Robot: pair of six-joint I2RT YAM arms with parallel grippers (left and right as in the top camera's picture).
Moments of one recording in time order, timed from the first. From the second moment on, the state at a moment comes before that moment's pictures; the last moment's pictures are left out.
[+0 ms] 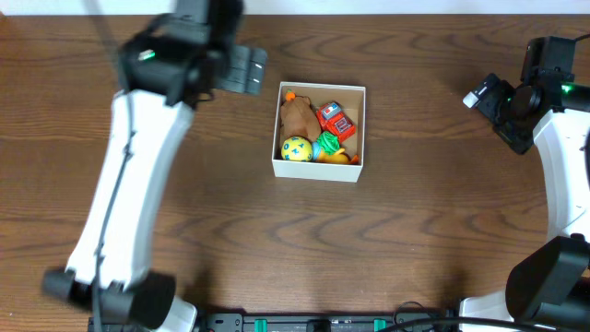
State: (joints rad) left arm -0.25 1.66 2.00 -1.19 -0.10 -0.04; right arm -0.19 1.66 1.46 -0.94 -0.01 0.62
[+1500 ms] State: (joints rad) left arm 0.01 0.18 0.26 -0.40 -0.08 -0.04; right arm -0.19 1.66 1.46 -0.94 -0.01 0.62
